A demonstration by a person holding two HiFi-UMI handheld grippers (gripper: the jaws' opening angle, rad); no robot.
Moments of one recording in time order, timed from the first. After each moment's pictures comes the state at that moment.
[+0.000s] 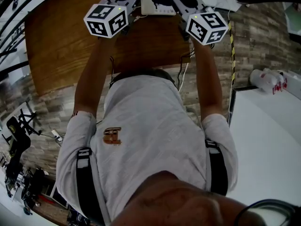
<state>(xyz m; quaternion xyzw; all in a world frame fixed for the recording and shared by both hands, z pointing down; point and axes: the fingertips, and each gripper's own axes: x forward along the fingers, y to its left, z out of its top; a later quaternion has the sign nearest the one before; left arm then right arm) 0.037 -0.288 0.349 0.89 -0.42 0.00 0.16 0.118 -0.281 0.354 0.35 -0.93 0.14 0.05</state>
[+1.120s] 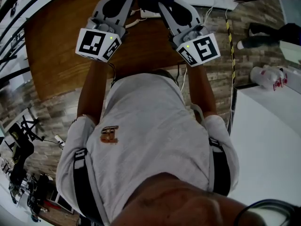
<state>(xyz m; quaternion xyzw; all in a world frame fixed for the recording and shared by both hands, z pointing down) 0.027 -0.242 0.269 0.90 -0.42 -0.05 -0.01 0.095 -0.222 0.287 0.34 -0.94 0.00 -0.06</state>
